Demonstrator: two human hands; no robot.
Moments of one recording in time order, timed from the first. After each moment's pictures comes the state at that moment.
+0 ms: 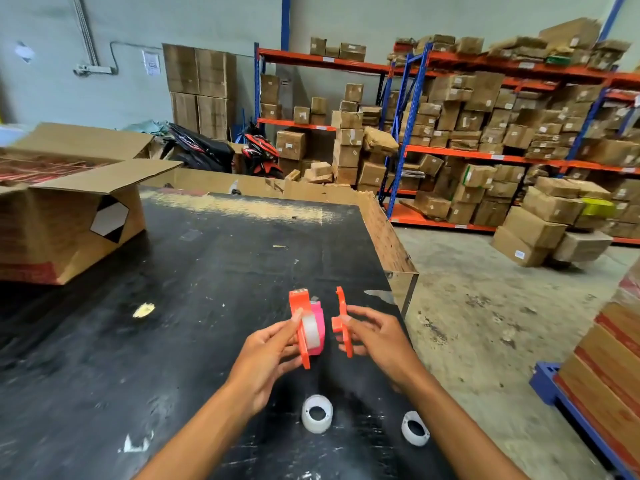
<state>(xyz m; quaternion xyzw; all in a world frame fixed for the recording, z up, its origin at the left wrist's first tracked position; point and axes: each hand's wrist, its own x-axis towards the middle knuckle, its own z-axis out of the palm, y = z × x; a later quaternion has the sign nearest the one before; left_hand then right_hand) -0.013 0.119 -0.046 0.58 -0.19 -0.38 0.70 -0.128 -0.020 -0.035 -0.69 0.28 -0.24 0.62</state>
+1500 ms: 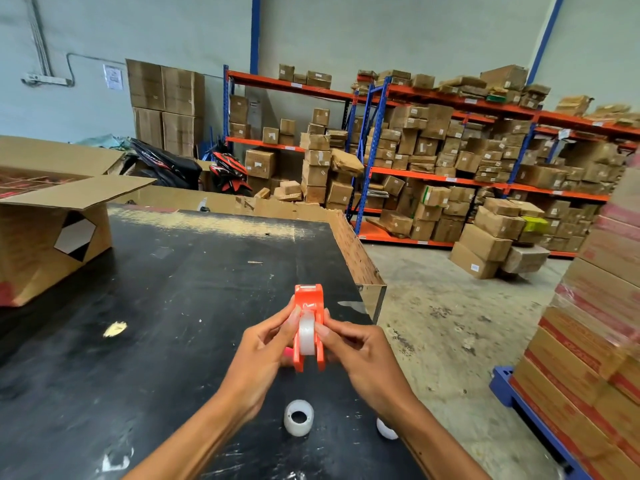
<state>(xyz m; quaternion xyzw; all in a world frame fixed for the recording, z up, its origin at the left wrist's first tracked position) -0.035 0.138 -0.008 0.53 -0.38 -0.32 0.69 -0.163 0.055 0.015 -0.74 0.17 -0.34 0.55</state>
